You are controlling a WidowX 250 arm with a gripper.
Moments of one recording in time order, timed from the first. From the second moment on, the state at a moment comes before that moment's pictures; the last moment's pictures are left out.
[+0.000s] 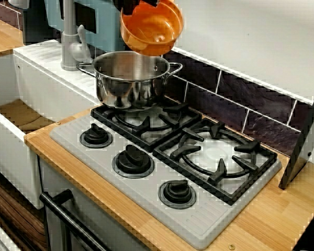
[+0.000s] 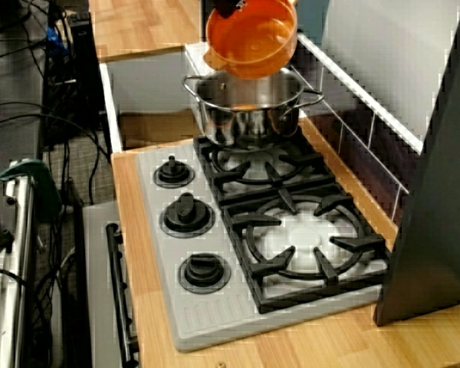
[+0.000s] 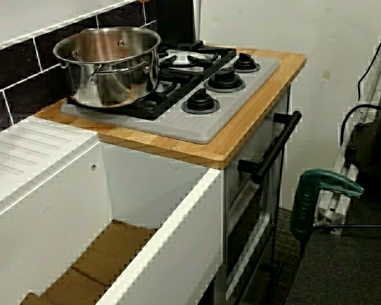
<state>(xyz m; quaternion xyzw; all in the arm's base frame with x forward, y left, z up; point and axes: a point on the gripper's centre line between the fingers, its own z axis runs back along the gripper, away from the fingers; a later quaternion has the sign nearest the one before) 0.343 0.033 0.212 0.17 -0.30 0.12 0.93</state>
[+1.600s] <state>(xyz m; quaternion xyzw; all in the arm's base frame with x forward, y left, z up) 0.381 -0.041 0.164 -0.01 -0.16 0.03 0.99</state>
